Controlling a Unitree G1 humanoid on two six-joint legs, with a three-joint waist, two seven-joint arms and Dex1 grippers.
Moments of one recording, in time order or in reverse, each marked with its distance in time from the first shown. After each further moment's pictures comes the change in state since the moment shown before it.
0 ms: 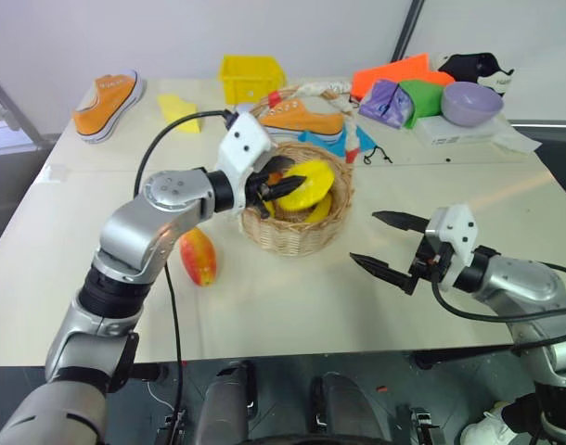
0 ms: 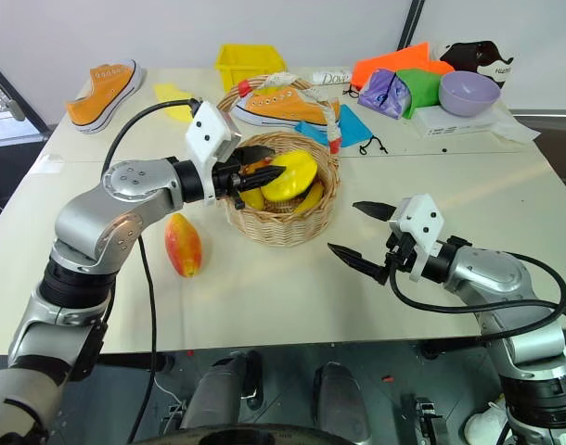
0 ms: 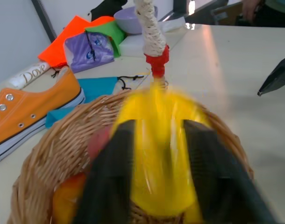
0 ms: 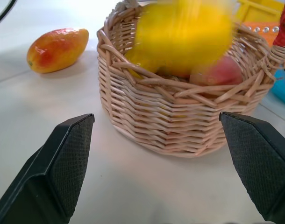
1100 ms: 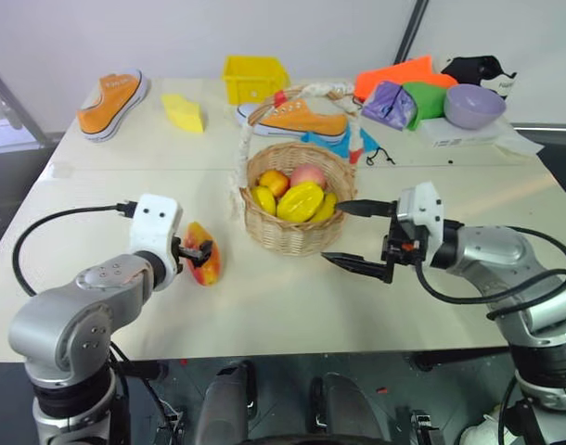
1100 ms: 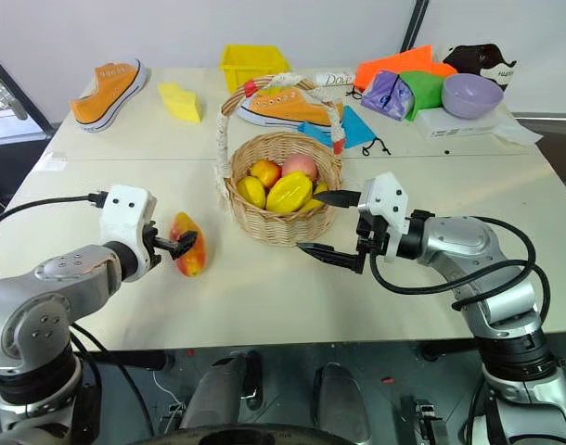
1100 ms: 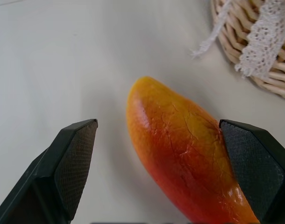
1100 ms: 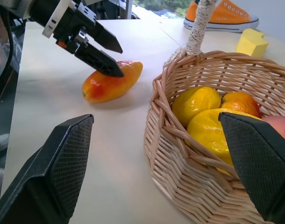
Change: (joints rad) left arm 0.380 -0.110 0.410 -0.476 -0.116 0.866 0.667; right arm -0.250 0.021 0.156 0.076 0.034 0.037 0.150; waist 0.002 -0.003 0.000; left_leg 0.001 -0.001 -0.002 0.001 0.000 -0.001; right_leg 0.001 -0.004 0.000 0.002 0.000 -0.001
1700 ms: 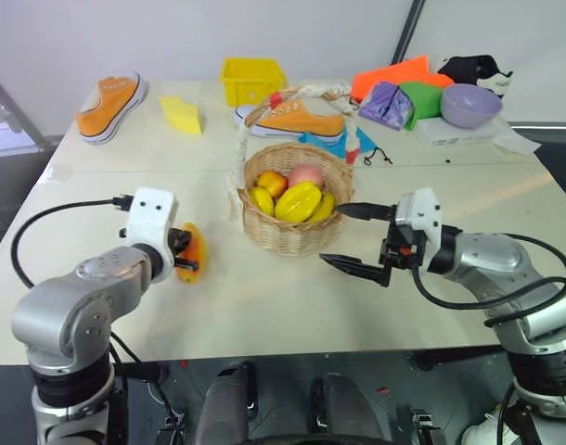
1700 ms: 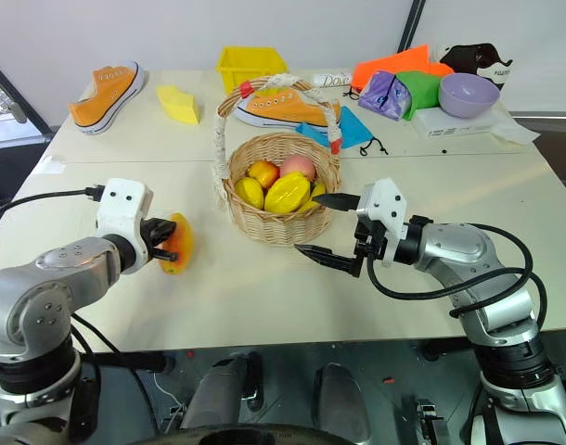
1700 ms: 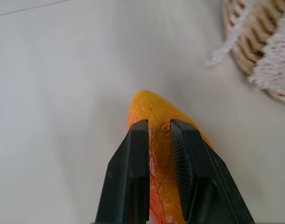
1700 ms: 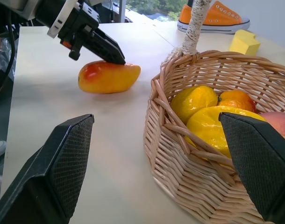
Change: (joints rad) left arm -0.048 0.057 -0.008 0.075 0.074 -0.018 -0.032; right arm 0.026 0.014 0.000 -0.024 -0.001 -0.002 -0.044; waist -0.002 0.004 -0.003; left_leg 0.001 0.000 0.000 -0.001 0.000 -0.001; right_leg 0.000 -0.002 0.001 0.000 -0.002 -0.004
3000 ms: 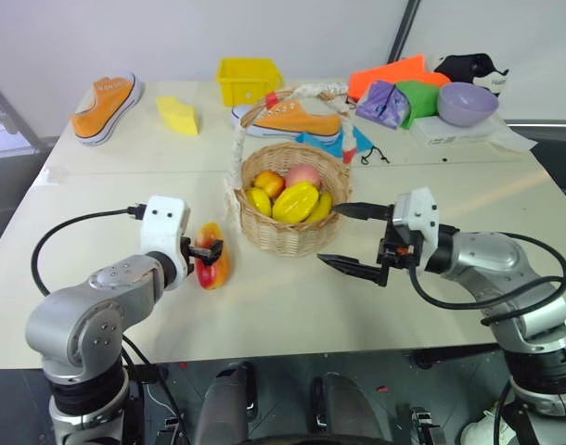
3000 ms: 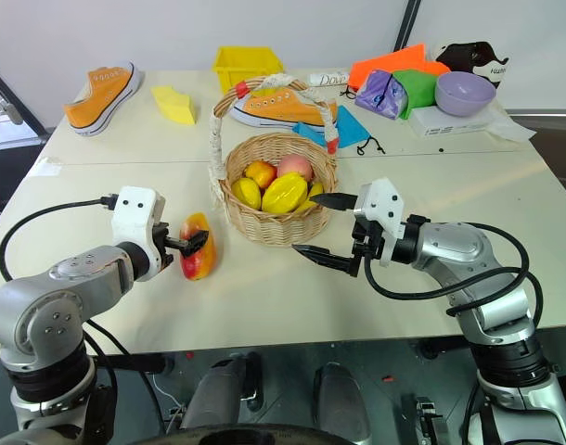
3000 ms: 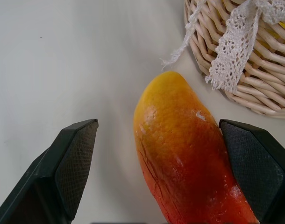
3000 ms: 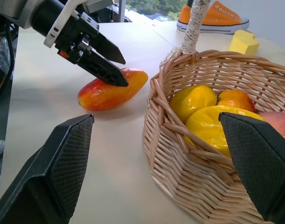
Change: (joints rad) left arm 0.056 -0.132 0.012 -0.040 -0.066 -0.004 0.025; right arm -0.010 0.016 0.007 0.003 -0.018 -0.001 0.010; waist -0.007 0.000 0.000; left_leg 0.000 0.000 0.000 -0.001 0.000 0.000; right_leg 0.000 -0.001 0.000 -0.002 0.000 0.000
